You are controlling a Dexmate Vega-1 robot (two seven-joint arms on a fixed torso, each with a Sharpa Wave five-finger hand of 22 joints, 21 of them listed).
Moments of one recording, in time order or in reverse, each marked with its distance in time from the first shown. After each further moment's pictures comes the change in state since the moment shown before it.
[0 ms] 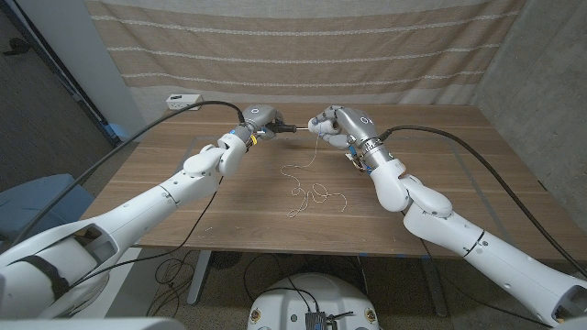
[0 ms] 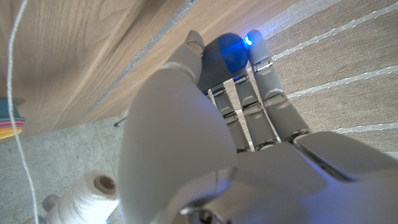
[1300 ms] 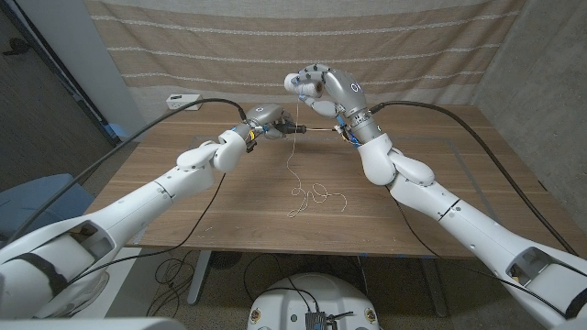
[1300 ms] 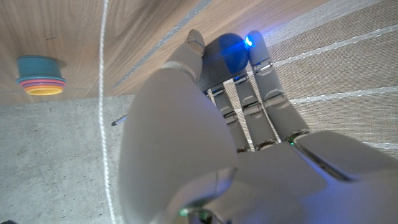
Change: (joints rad) left arm -0.005 0.014 -0.035 0.006 -0.133 -0.196 -0.052; left_hand 0.002 -0.002 0.000 0.000 0.005 0.014 0.001 -0.011 -0.001 0.011 0.000 -0.017 0.014 0.000 0.000 -0.009 0.010 -0.013 0.002 0.015 0.000; right arm 0.210 0.138 -0.014 0.215 -0.046 0.307 -0.129; right_hand 0.017 -0.017 -0.010 0.020 0.004 0.011 0.000 -0.026 0.000 0.010 0.000 -0.020 0.000 0.002 -0.002 -0.044 -0.003 -0.021 0.021 0.070 0.013
